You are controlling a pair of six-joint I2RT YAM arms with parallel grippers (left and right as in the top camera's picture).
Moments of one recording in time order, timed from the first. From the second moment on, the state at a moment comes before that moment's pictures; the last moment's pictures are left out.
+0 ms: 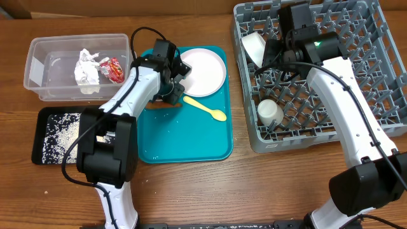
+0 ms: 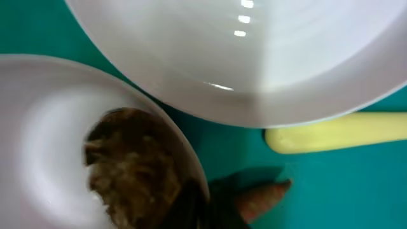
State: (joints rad) left arm -0.24 2.06 1.51 -0.76 0.01 0.35; right arm 0.26 1.80 1.78 -1.03 0.11 0.38
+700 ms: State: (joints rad) left arm -0.22 2.06 2.29 -1.61 0.09 0.08; right arm 0.26 1.79 1.78 -1.03 0.11 0.38
